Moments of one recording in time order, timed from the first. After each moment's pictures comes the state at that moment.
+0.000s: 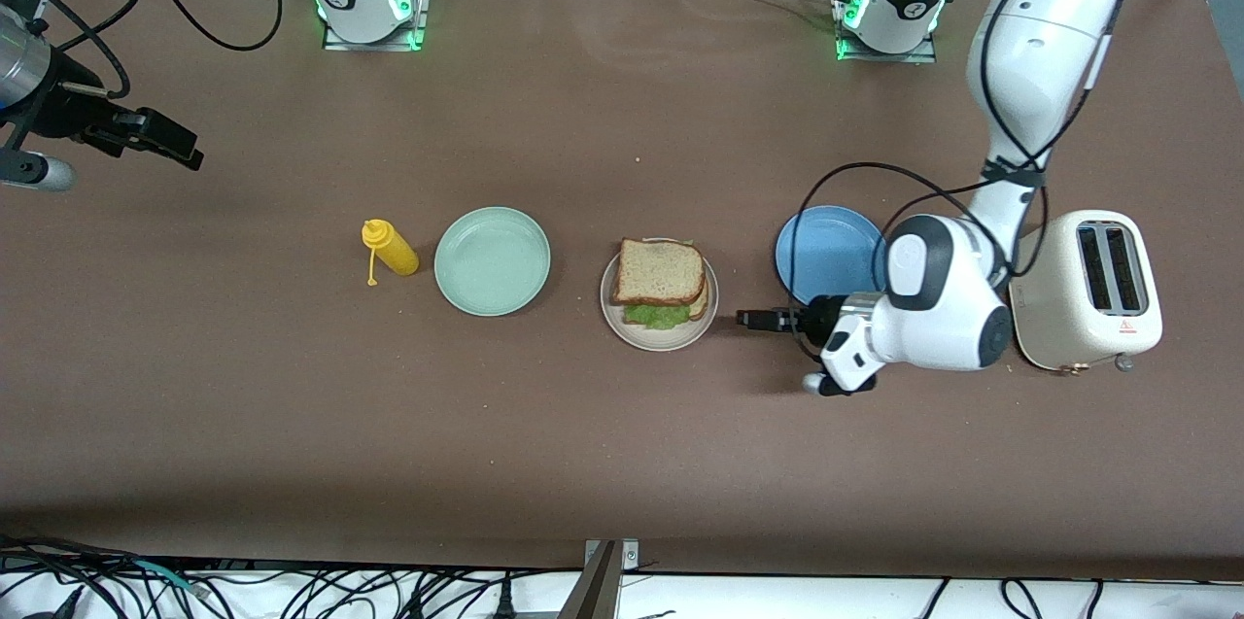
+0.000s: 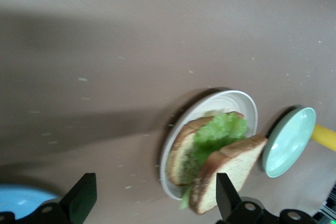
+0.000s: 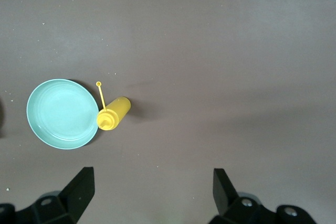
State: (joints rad) left arm -0.06 0.76 -0.19 -1.43 -0.56 1.97 -0.01; right arm 0.05 -0.01 -0.03 -1.66 0.01 1.60 0.19
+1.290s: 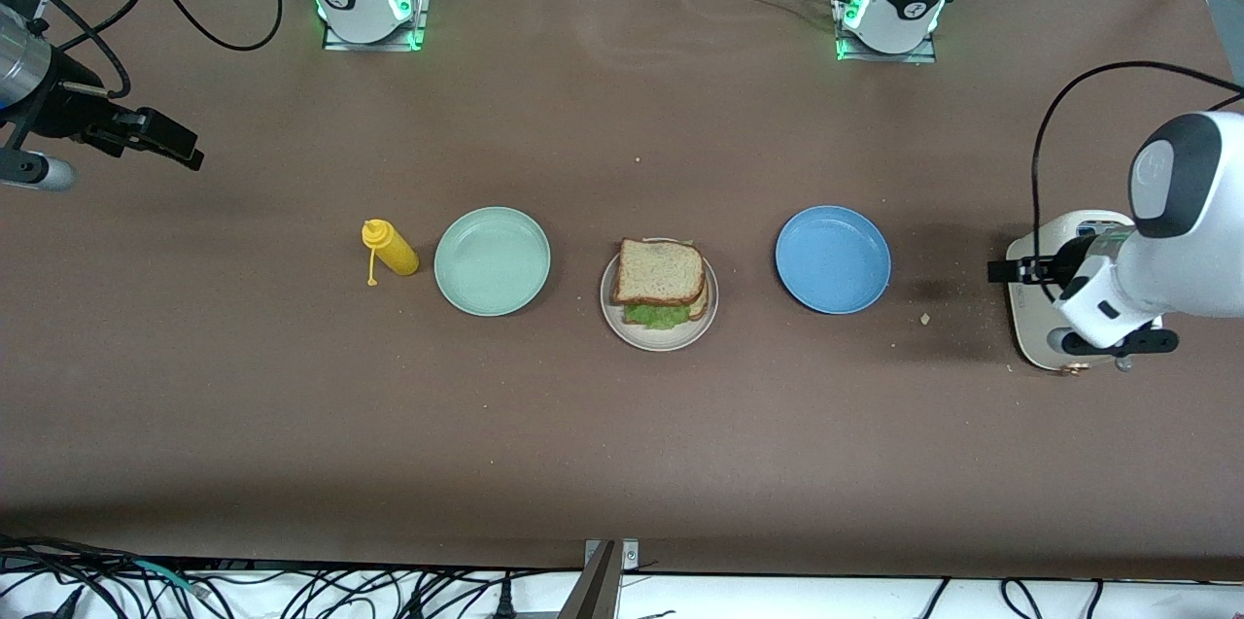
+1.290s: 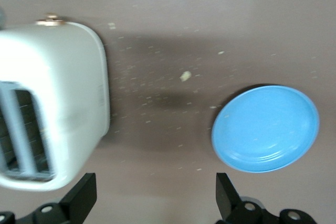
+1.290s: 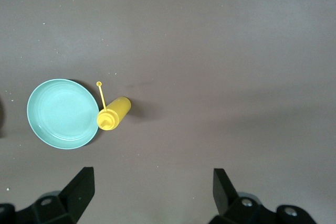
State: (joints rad) left arm 0.17 0.44 -0.18 -1.43 0.14 1.55 -0.09; right arm 0.05 -0.01 -0.03 -1.66 0.01 1.60 0.19
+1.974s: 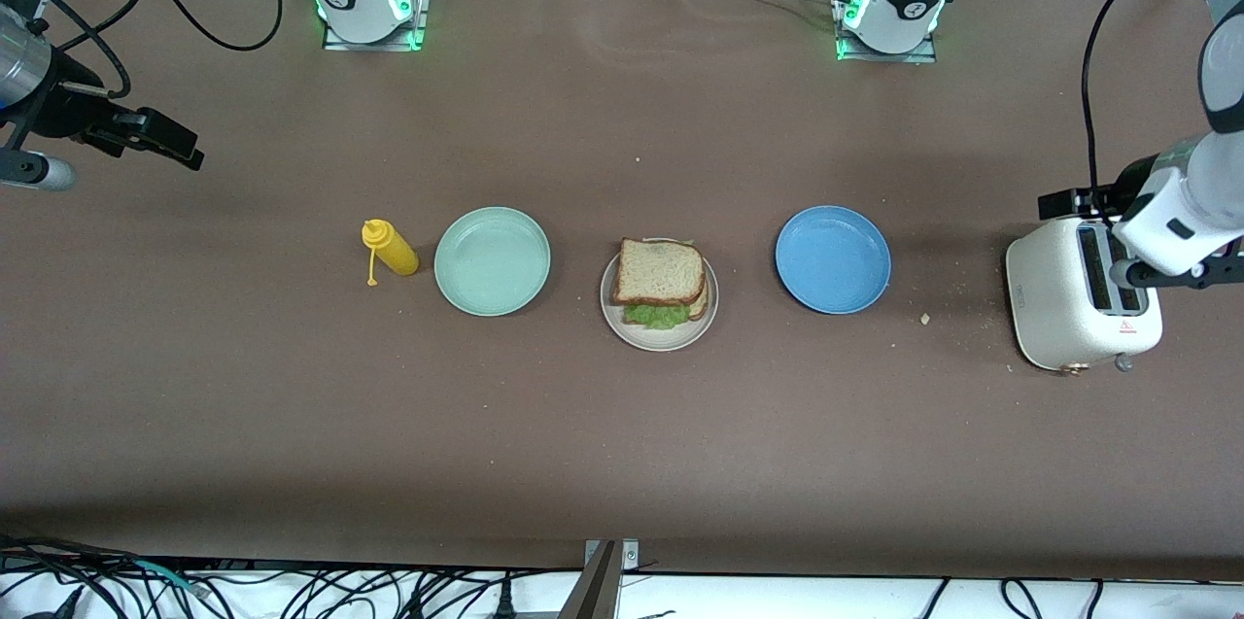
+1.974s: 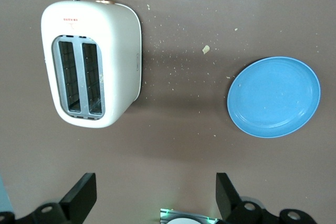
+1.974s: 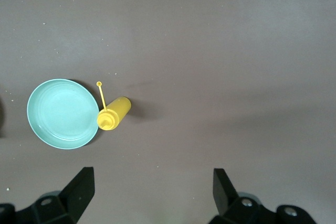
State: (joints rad) left arm 0.16 0.25 -0.19 -1.44 0.16 1.40 -0.10; right arm 0.06 -0.01 -0.03 -1.66 0.01 1.60 0.19
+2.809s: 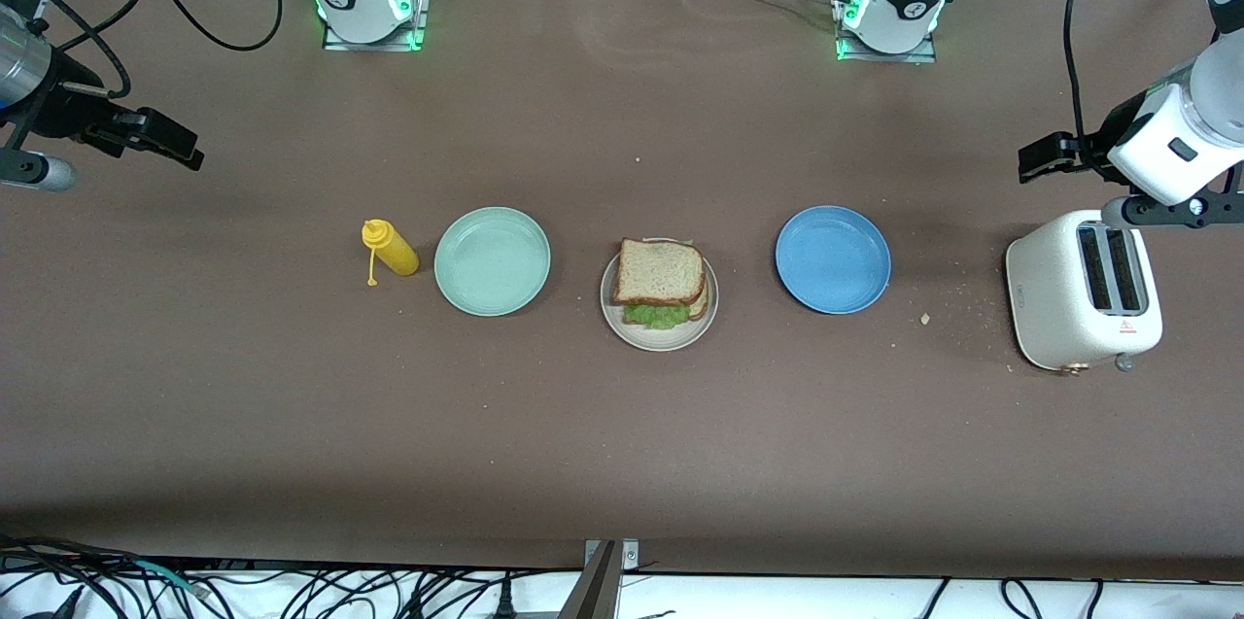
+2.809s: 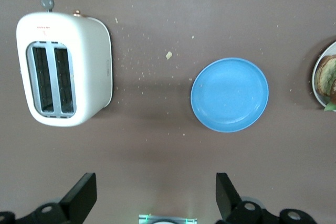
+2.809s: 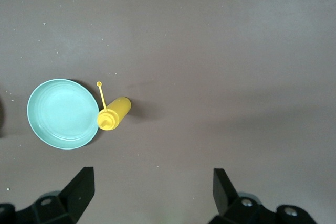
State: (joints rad) left arm 0.16 0.12 -0.23 -1.53 0.05 1.47 -0.10; right arm 0.06 -0.01 -0.03 -1.66 0.01 1.61 0.19
